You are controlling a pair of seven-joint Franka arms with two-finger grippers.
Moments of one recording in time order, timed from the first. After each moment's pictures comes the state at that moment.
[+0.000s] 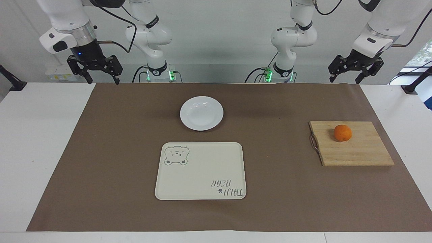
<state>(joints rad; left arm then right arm) 0.00 -0.07 -0.03 -1.56 0.00 1.45 0.09 -0.01 -0.05 -0.03 -1.56 -0.02 1.53 -0.02</state>
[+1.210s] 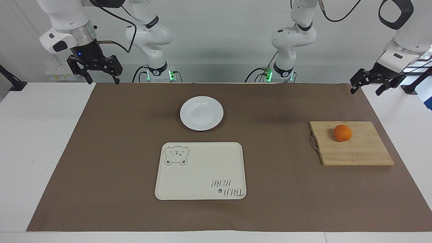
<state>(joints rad) 0.18 0.03 -0.03 -1.61 0.00 1.61 0.30 -0.01 -0.05 -0.03 -1.56 -0.02 1.53 -0.02</state>
